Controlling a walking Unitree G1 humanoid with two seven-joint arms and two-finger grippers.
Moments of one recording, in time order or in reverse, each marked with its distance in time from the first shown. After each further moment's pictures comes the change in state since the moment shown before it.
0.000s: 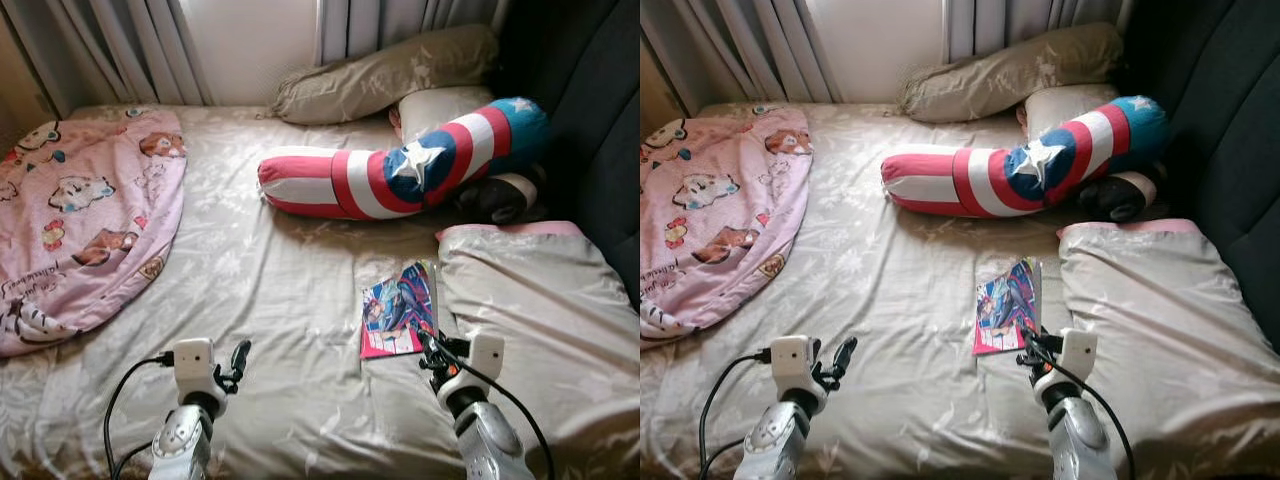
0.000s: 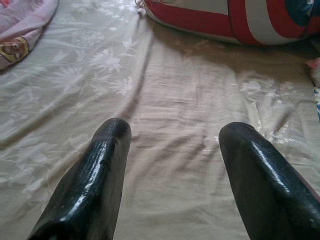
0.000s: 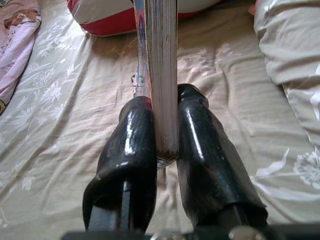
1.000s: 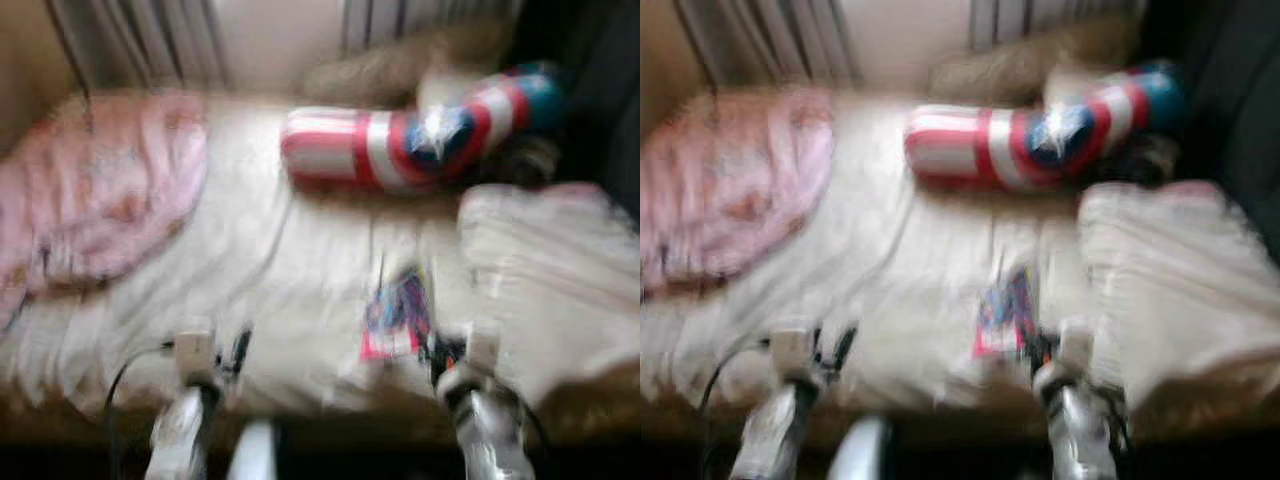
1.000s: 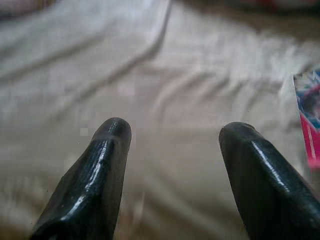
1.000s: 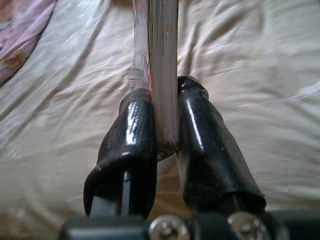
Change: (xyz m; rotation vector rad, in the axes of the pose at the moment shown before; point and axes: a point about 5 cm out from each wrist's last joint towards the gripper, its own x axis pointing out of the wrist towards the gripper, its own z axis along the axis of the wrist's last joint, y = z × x) left arm -0.007 -0.004 -0.008 -0.010 0.038 -0.027; right arm 0.010 0.002 -0.001 0.034 0.014 0.042
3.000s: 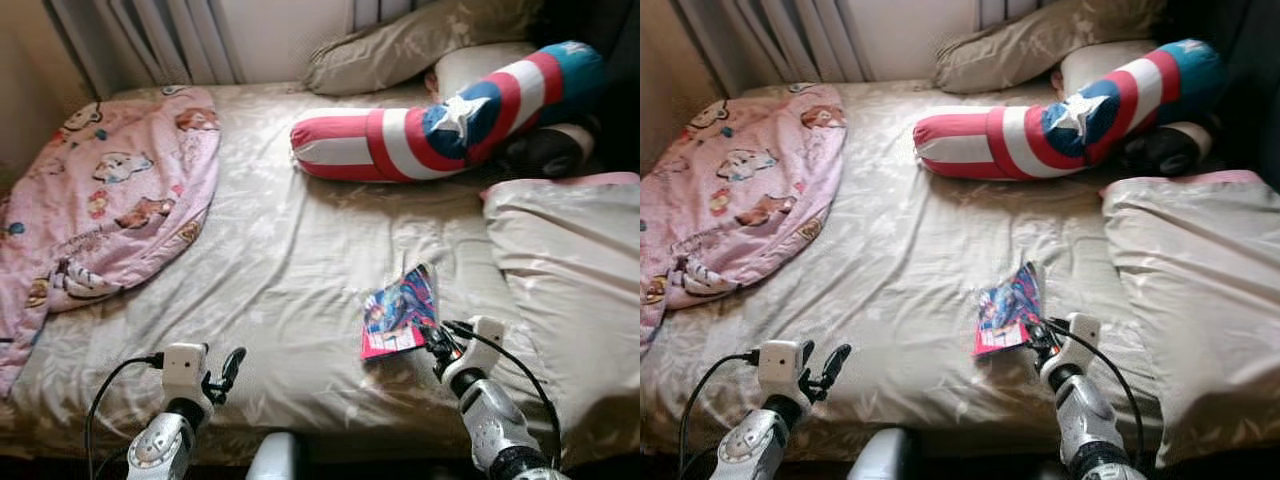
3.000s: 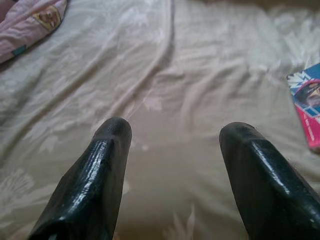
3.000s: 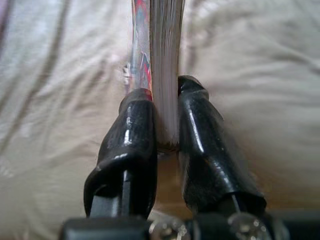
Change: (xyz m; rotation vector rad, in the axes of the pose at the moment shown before) left arm -0.019 0.021 0.014 0.126 0.005 -0.081; right arm 0.012 -0.030 0.005 0.081 0.112 -0.123
